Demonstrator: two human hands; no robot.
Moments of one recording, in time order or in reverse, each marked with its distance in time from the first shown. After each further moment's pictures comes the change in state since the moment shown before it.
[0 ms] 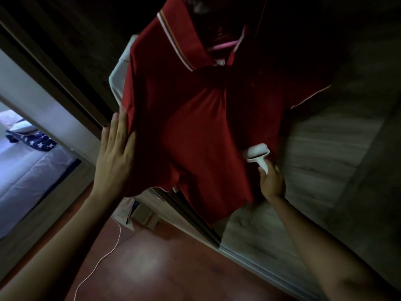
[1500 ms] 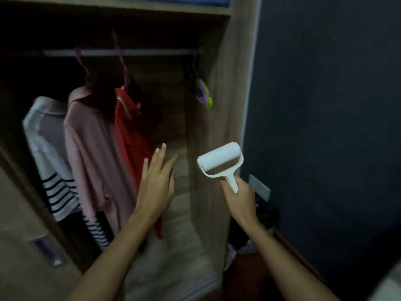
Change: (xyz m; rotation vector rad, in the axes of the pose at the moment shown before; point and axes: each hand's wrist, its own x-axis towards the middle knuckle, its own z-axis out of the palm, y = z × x) left_hand -0.074 0.127 -0.057 -0.926 0.173 0.432; right_hand -0.375 -0.158 -0.186 0.033 0.792 0.020
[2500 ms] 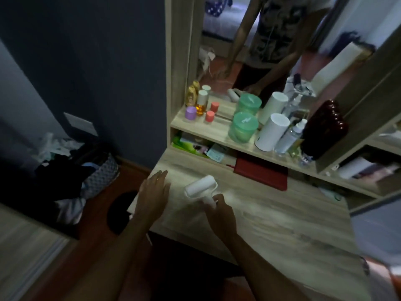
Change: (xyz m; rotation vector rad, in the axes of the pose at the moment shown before) left_hand -0.224 0.556 0.268 -0.444 -0.722 0.358; right_hand -0.289 0.288 -0.508 -0.536 0.296 0.831
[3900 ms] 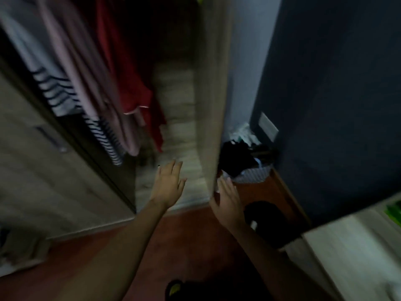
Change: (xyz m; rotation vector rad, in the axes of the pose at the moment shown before) left_hand -0.274 -0.287 -0.232 0.260 0.233 -0.786; right_hand -0.169 -0.283 0.299 -0.211 -0.537 -1.066
